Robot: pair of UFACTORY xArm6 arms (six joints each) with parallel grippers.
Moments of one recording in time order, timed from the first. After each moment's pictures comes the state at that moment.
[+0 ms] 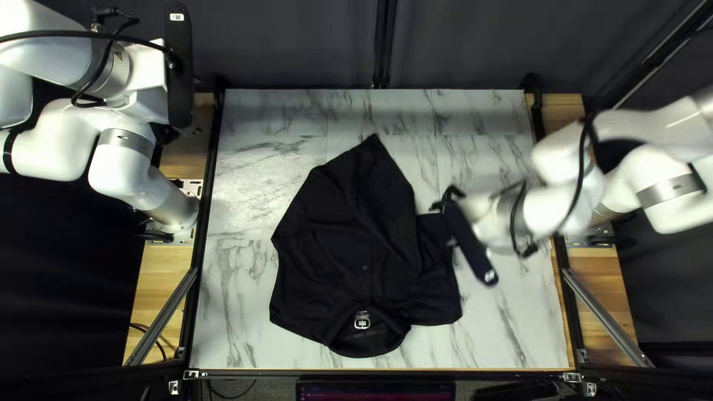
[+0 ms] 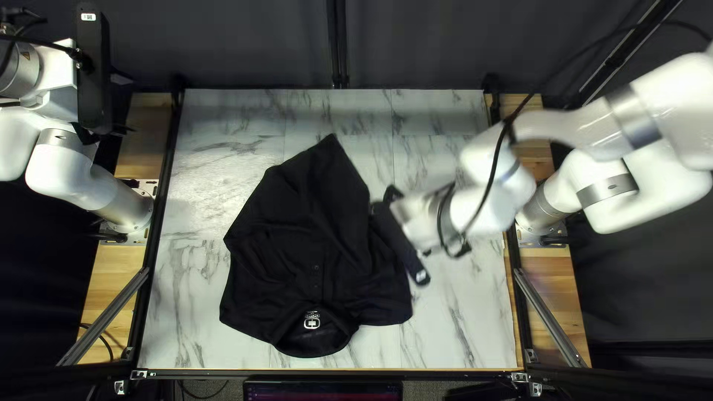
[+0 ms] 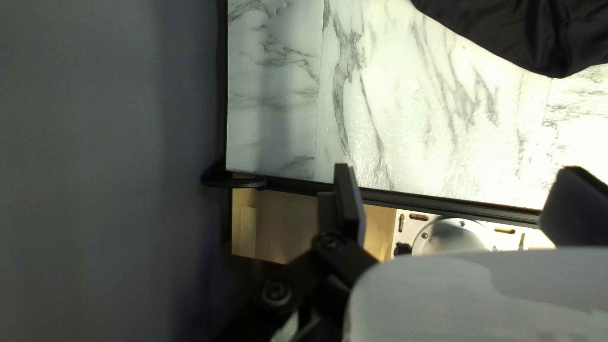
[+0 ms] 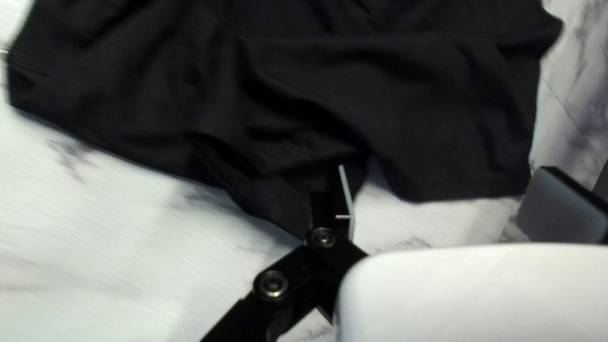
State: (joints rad) left arm -0.06 -1.27 -0.68 0.31 1.66 -0.02; right arm 0.19 -0.48 -0.34 -0.67 0.36 0.11
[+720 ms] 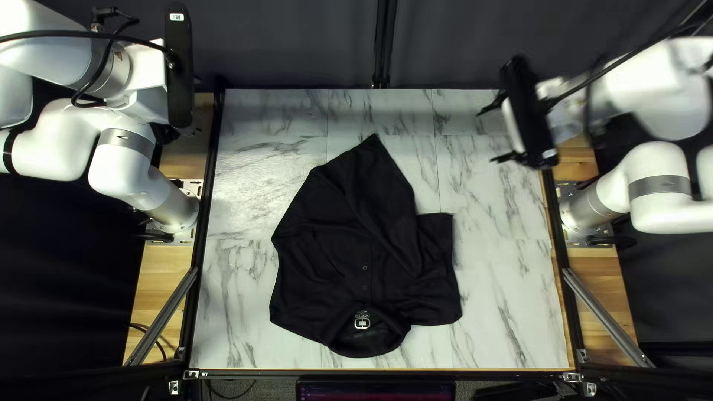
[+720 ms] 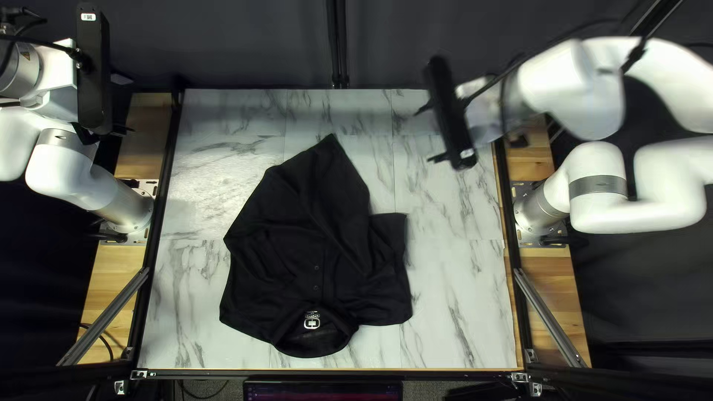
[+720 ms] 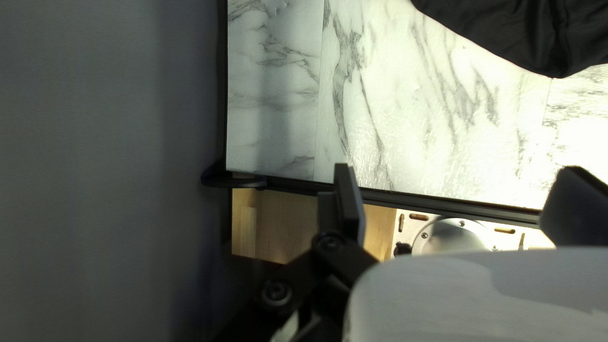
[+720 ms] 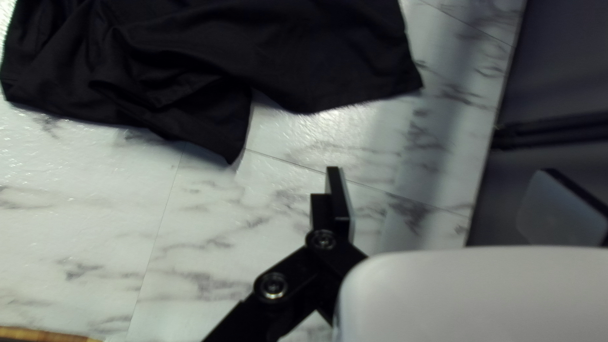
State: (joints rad) left arm -0.06 -1.27 -0.68 0.31 1.66 -0.02; right arm -0.11 -1.05 -0.49 -0.08 0.97 -0.45
